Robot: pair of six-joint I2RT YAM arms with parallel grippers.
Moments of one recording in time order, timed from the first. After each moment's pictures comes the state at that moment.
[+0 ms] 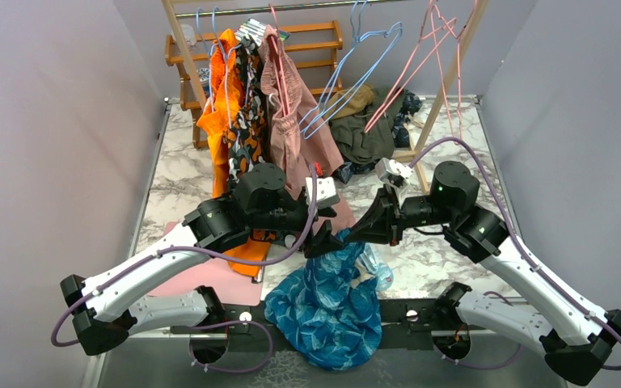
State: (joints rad) left arm -0.99 1.04 1.14 -0.46 0.46 0.03; right arm 0.71 0.87 0.94 -0.24 -0.93 0.18
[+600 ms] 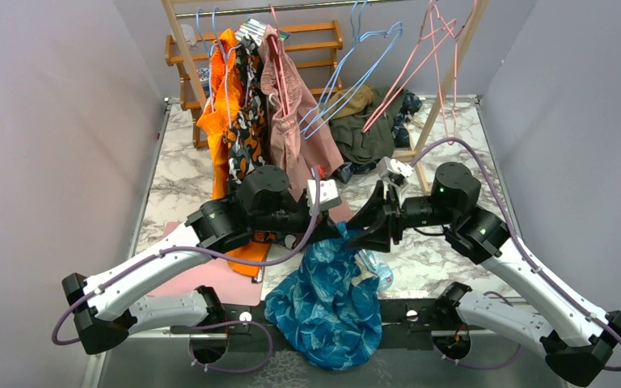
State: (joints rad) left arm -1.00 1.06 1.13 -0.47 0.47 0.02; right arm 0.71 0.86 0.93 -0.24 -0.90 0.20
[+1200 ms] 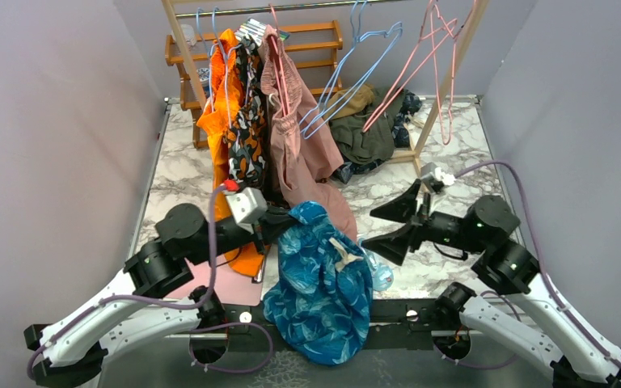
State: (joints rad) left arm -1.00 0.63 0.93 -0.33 0.16 -0.02; right arm 0.71 0.58 0.84 -0.23 -0.54 0.38
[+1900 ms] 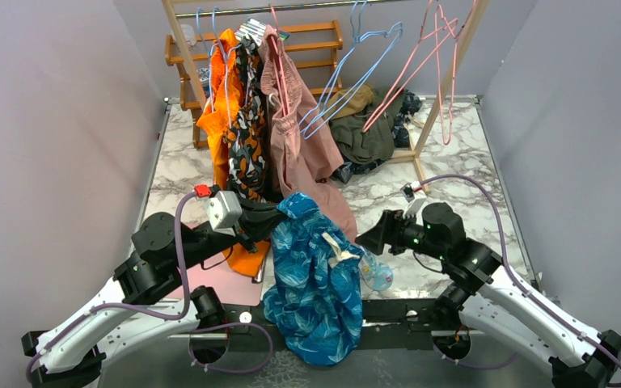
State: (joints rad) left arm -1.00 0.53 0.90 -0.20 0.12 -0.01; right arm 0.71 0.62 0.53 -0.35 -0.19 0.65
